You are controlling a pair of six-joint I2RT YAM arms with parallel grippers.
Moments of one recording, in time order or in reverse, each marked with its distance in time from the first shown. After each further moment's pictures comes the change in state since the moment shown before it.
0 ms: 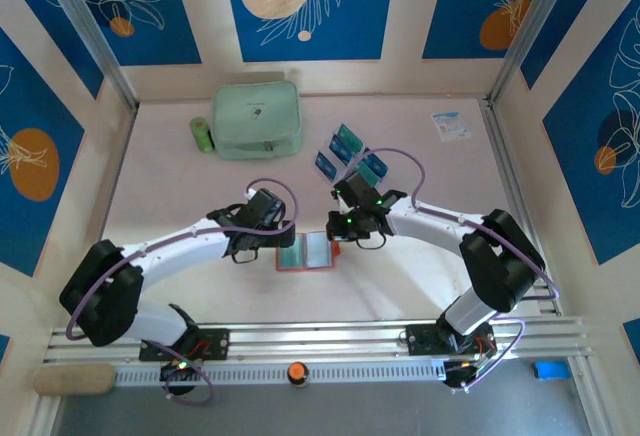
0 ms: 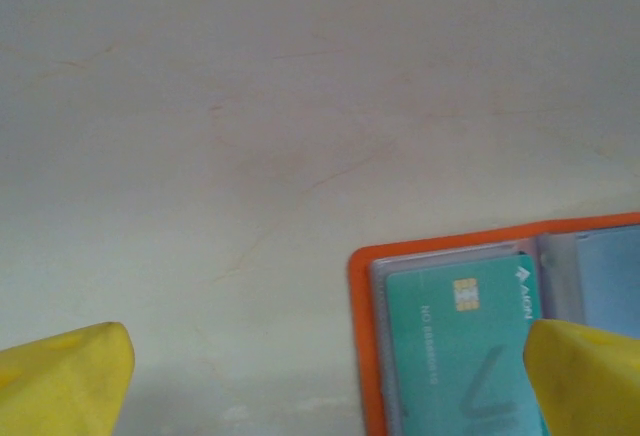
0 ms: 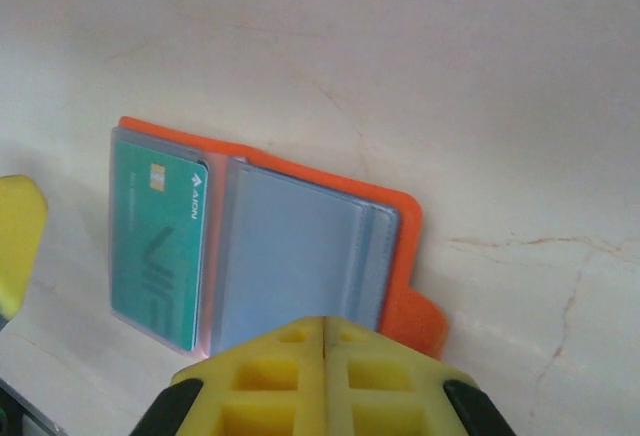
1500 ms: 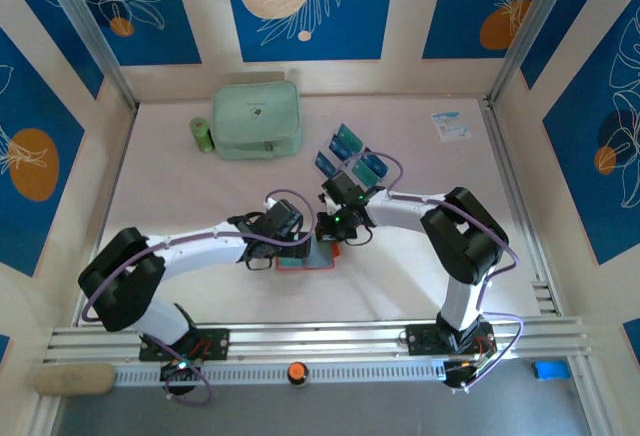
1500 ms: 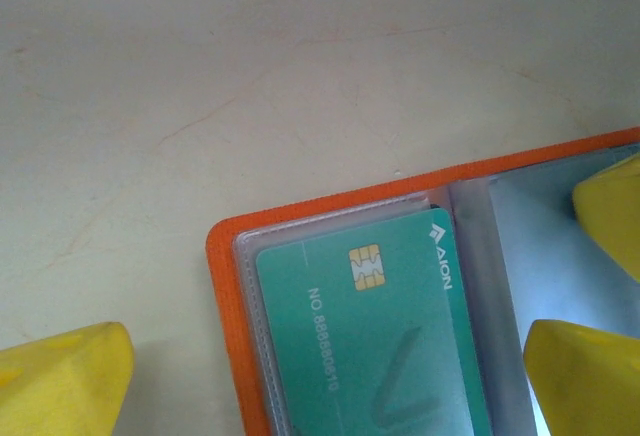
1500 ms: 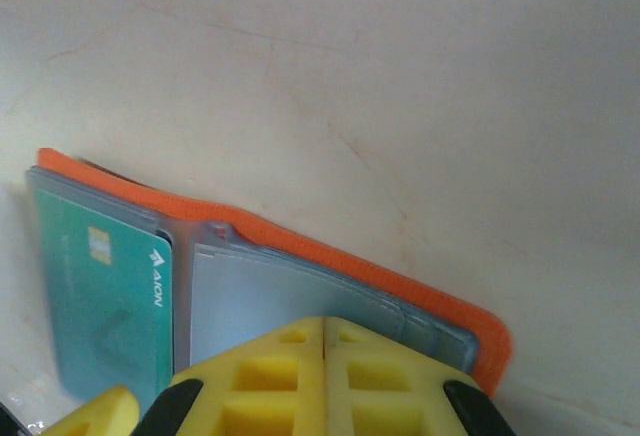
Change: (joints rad) left arm -0.106 0.106 0.002 0.078 0.026 -0.040; right arm -0.003 0.237 0.091 0.081 -0.121 -0.017
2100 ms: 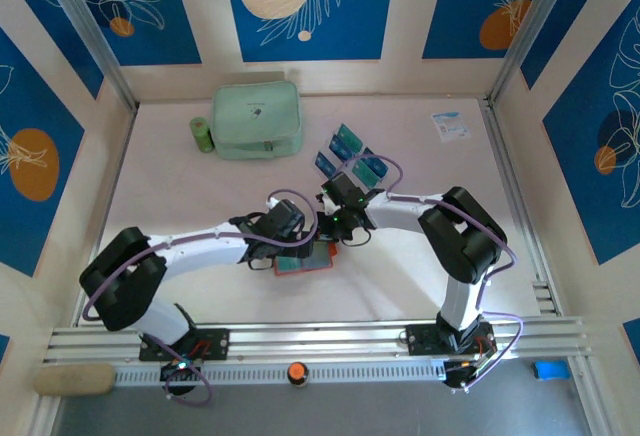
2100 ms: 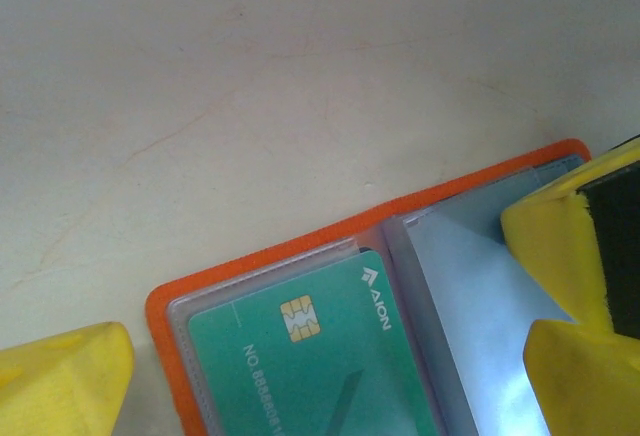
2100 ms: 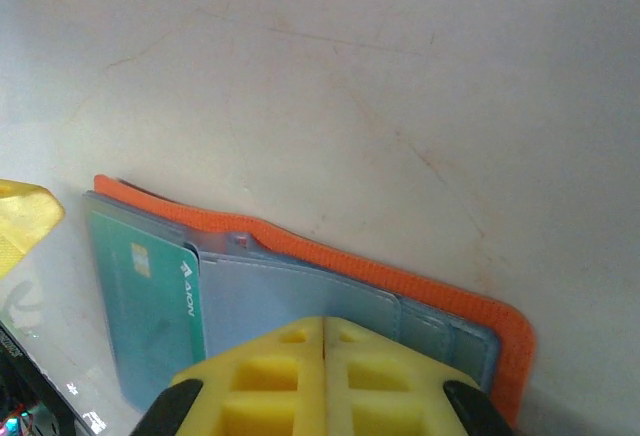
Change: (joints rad) left arm -0.011 0.010 -0.001 0.036 0.001 0.000; right arm 0.001 0.007 -0.029 0.090 -0.068 0.058
